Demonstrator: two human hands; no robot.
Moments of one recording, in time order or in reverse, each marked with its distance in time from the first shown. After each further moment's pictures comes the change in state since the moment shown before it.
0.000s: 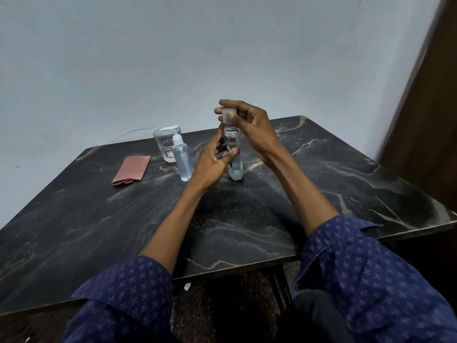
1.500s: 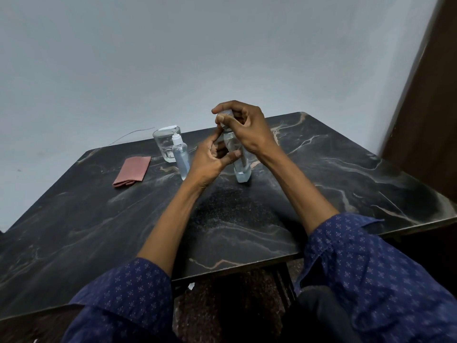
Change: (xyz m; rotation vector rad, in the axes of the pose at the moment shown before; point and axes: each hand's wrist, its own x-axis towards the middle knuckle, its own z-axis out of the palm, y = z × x) left_hand -0.001 0.000 -0.009 -0.260 -0.064 -0.010; right_hand 0.003 0.001 0.013 -0.141 0.053 -0.093
